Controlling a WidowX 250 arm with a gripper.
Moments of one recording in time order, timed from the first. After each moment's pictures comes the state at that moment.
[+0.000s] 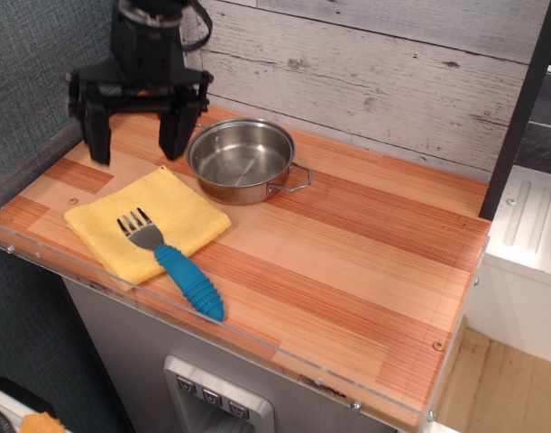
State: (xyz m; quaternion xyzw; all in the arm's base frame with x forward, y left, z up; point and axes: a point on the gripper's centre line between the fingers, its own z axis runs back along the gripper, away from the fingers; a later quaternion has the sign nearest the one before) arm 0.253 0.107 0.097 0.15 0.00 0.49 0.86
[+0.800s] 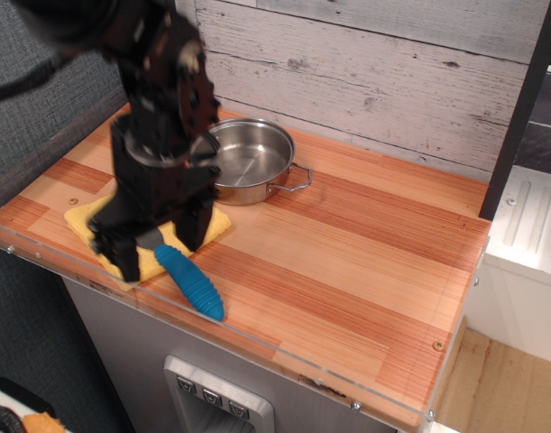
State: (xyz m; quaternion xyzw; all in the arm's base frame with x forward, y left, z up) arm 0.226 0.072 0.038 0.09 -0.08 0.57 0.81
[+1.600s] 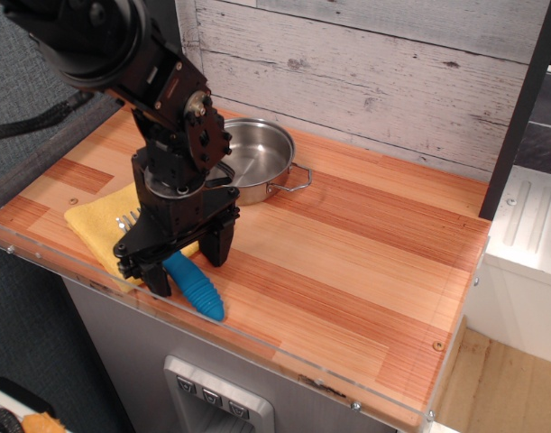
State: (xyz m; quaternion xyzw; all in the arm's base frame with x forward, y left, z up) arm 0.235 0.067 0.011 0.05 -0.08 0.56 0.83
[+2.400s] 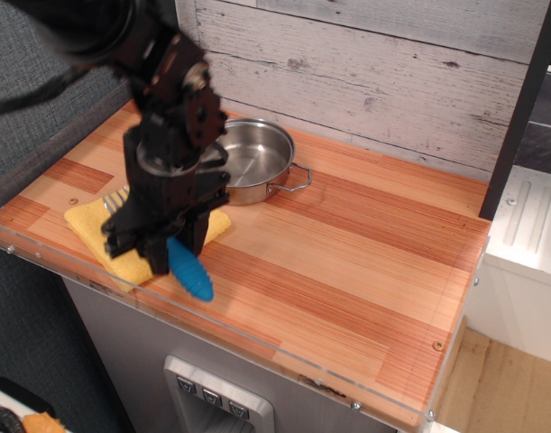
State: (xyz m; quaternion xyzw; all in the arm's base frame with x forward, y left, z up) arm 0.239 0.072 0.037 0.08 -0.10 0.56 0.82
